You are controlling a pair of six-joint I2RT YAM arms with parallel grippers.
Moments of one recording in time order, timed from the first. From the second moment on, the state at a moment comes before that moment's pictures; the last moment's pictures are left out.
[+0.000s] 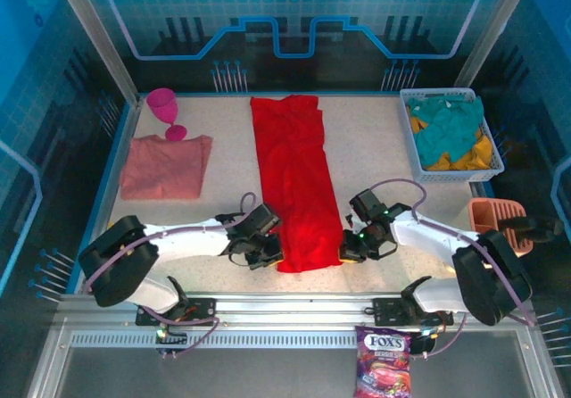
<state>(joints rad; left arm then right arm) -0.86 1.43 0.65 -0.38 0.26 -1.26 0.52 1.29 0.57 -0.67 -0.43 0.65</state>
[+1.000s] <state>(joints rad) -0.83 1.30 0.50 -0.38 0.27 -1.24 0.62 1.29 0.56 -0.67 -0.44 0.74</state>
